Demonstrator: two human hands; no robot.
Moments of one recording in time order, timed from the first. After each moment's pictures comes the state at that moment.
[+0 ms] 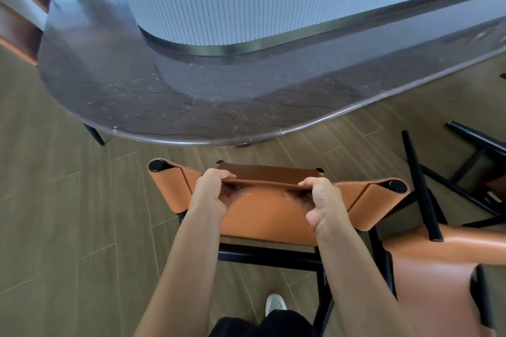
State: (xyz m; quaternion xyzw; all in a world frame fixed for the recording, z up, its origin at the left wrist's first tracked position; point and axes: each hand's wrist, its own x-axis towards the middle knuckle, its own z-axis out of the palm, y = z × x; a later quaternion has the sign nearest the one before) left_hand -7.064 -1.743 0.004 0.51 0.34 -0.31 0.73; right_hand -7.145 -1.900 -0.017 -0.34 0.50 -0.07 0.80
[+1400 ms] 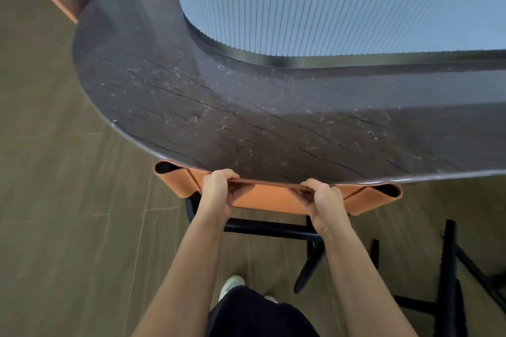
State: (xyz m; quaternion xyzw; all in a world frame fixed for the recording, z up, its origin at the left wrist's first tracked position) left_hand -6.919 -1.856 -0.037 0.44 0.40 -0.15 0.79; right_hand -6.955 -2.032 -0.052 -0.44 0.41 0.02 0.80
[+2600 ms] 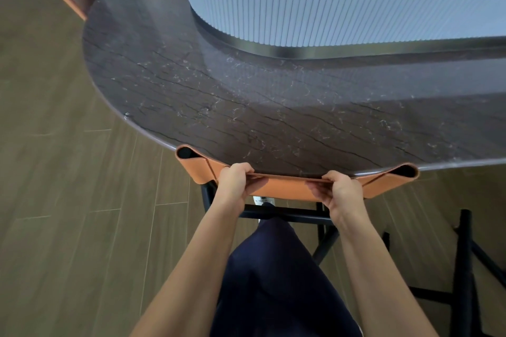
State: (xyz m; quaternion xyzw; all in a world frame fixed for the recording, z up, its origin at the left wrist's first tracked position) left_hand -6.928 -1.843 -0.073 0.48 0.35 -0.18 0.79; right_hand -6.971 -2.027 -0.050 -0.50 0.43 0.03 0.75
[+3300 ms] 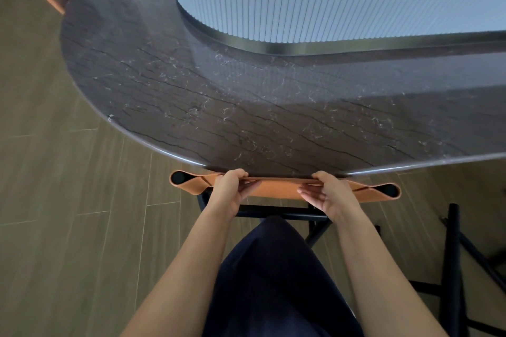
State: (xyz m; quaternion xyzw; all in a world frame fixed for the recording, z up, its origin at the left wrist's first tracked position) left_hand -6.916 -1.848 -0.090 0.43 0.38 -0.20 0.79; right_hand -6.945 -2.049 -0.086 -0.49 0.48 0.12 0.72
